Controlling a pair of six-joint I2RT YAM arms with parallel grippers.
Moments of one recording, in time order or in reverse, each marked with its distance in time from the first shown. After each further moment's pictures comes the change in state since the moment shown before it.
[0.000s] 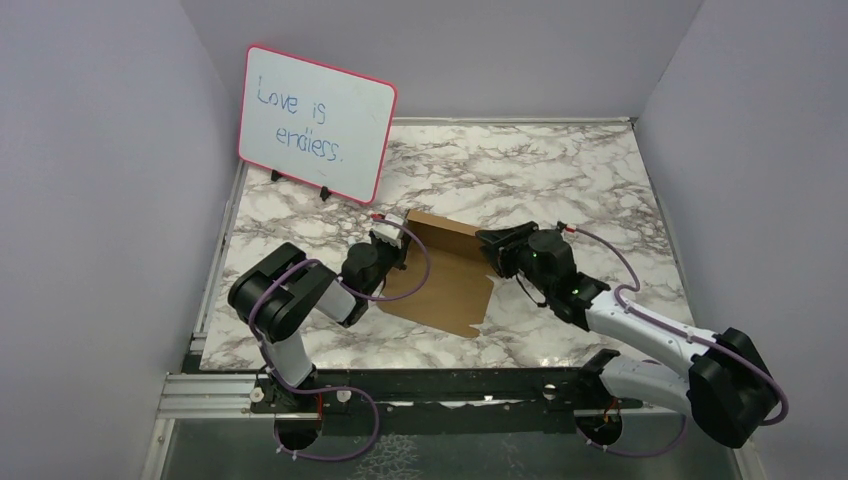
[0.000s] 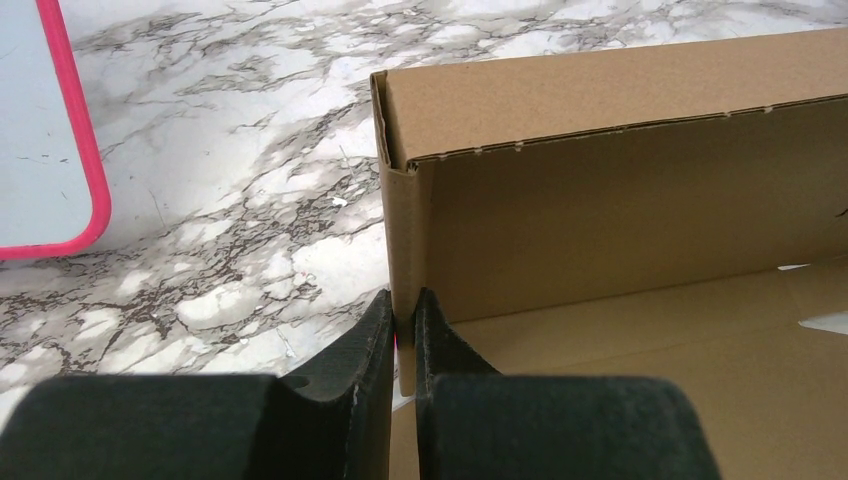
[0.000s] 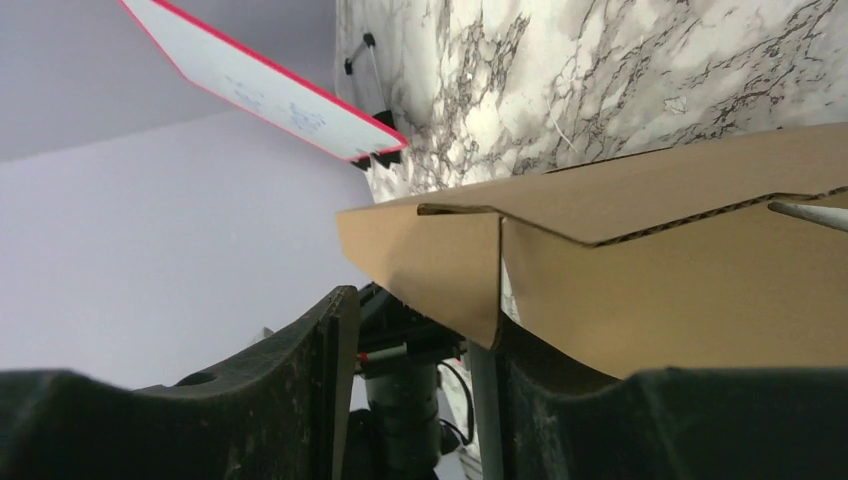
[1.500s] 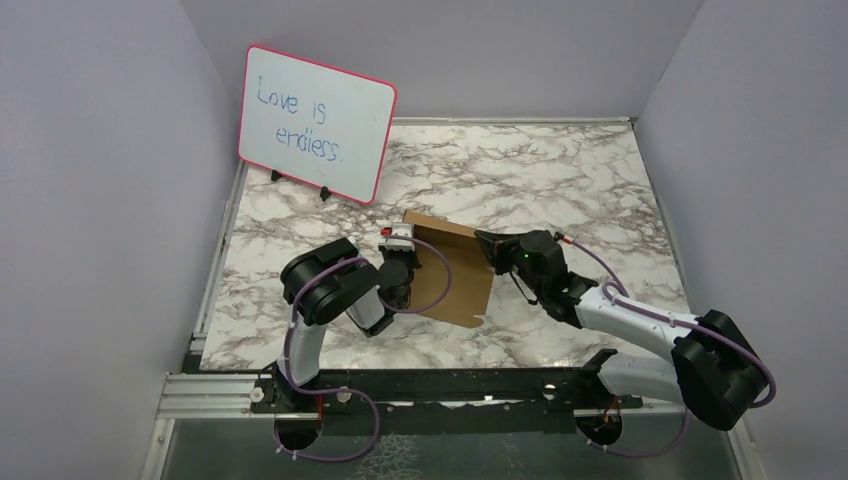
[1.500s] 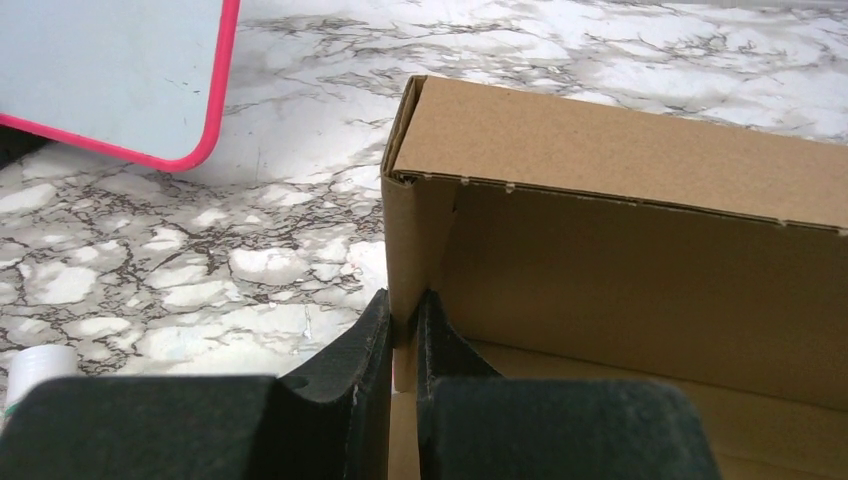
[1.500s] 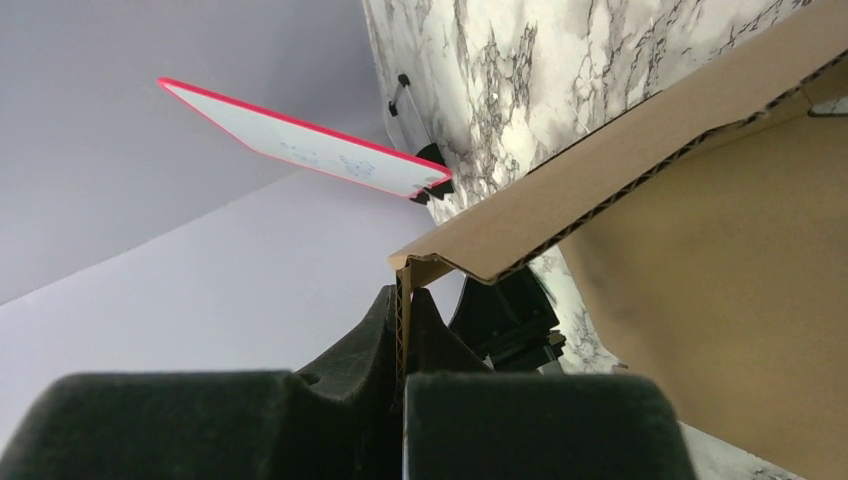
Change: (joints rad) left arm -0.207 0.259 0.092 0.256 -0.623 -0.036; right arm 0.021 0.106 -0.020 0.122 0.077 0.282
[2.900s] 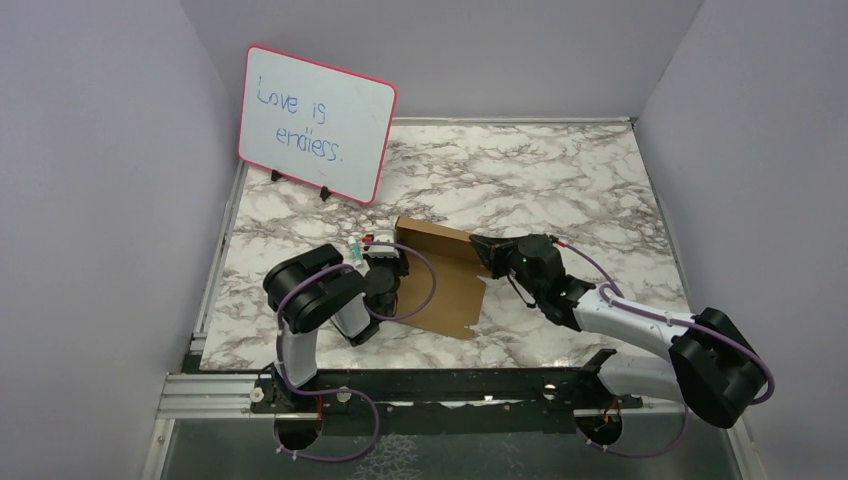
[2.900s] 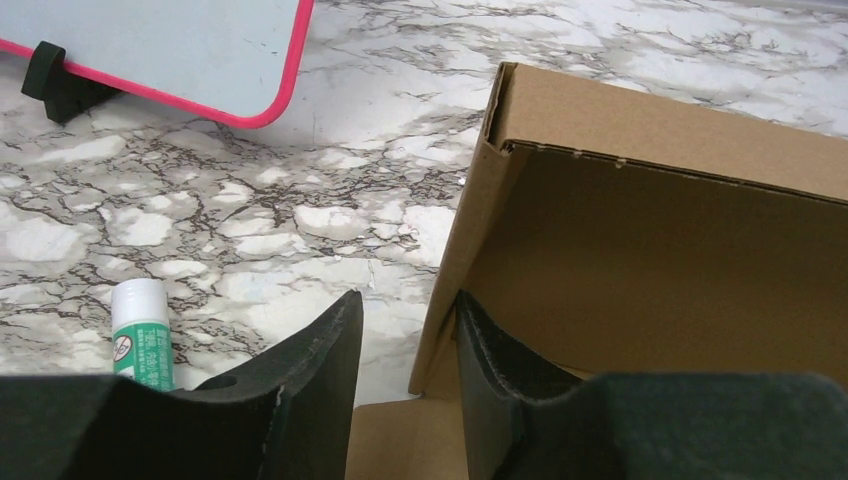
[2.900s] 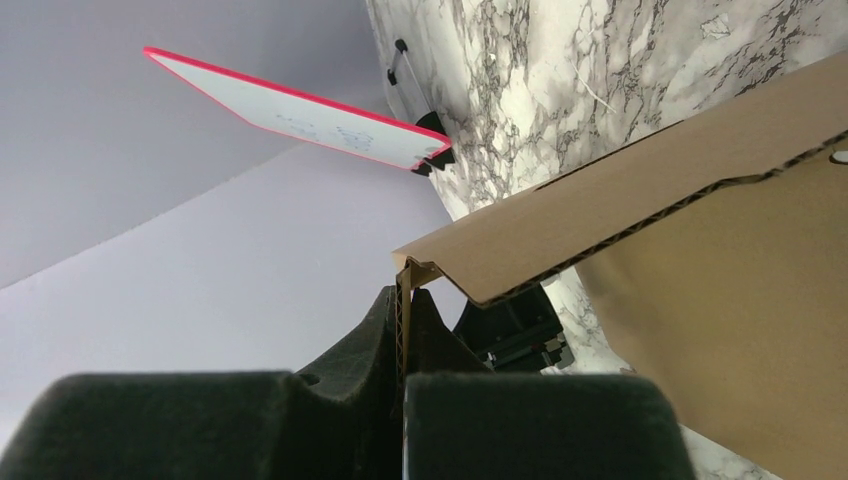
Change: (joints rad) left arm 0.013 -0.100 -0.131 -0.009 -0.022 -0.087; right arm 0.015 0.011 -0.024 0.051 -0.027 0.032
